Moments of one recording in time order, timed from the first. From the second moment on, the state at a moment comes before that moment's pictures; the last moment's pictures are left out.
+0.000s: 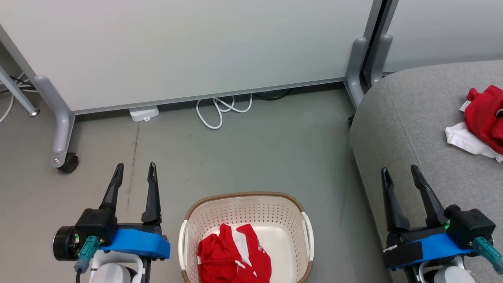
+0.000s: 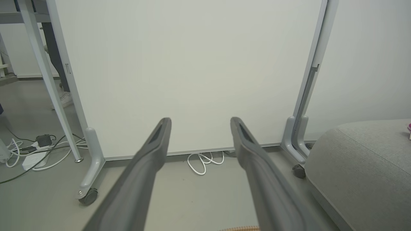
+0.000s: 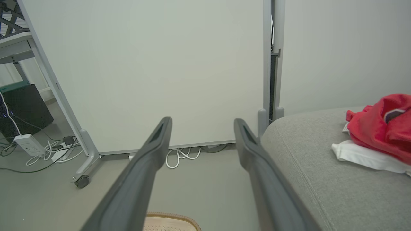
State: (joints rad) left arm -0.13 0.05 -0.03 0.27 -0.13 -0.11 -0.26; right arm -0.08 -0.06 0.00 0.15 0.19 0.13 -0.26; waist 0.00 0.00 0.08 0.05
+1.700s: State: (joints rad) left arm -0.90 0.27 -1.12 1.07 -0.26 -0.13 -0.15; right arm -0.48 -0.05 0.08 -0.01 0.21 0.13 -0.26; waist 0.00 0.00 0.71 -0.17
